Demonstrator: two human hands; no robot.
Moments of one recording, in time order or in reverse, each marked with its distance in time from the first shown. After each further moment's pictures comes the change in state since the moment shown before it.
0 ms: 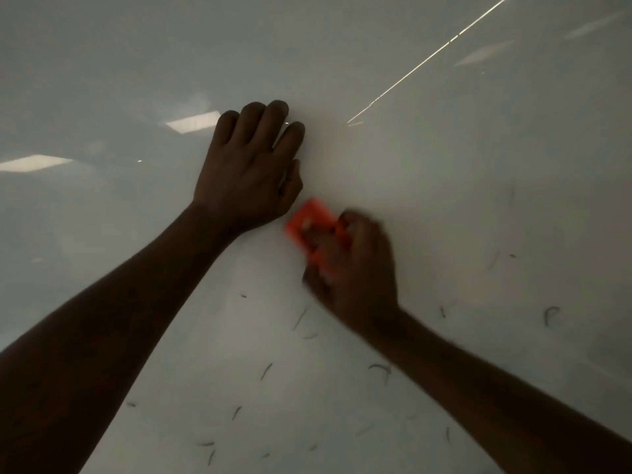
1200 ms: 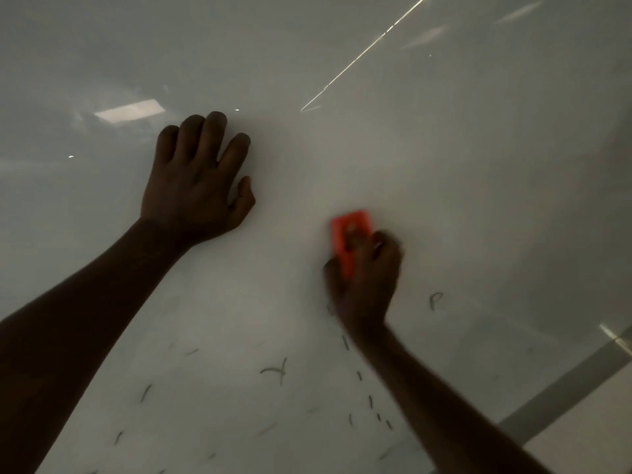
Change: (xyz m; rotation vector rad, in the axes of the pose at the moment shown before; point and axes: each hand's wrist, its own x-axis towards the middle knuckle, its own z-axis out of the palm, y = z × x) left_hand 0.054 0.092 0.034 0.005 -0.074 -0.017; right_hand -0.069 0.148 -0.047 -0.101 0.139 0.506
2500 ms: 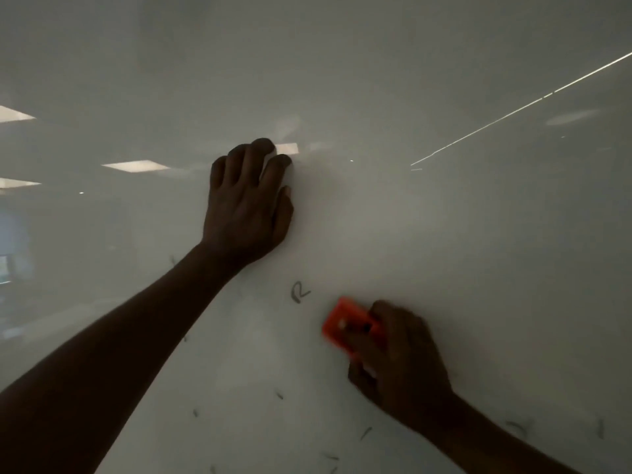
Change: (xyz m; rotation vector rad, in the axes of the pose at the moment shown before) left_hand -0.193 -0.251 -0.082 -0.007 0.086 -0.310; right_hand -0.111 -0.264 0.056 0.104 -0.305 -0.859
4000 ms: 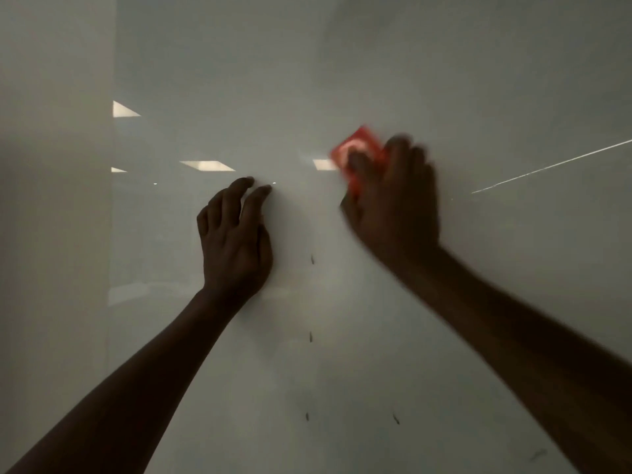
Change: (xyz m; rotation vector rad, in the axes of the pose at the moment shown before) left_hand -0.126 -0.139 -0.055 0.029 0.086 -0.389; right_hand 0.267 -0.098 0.030 -0.135 0.220 0.117
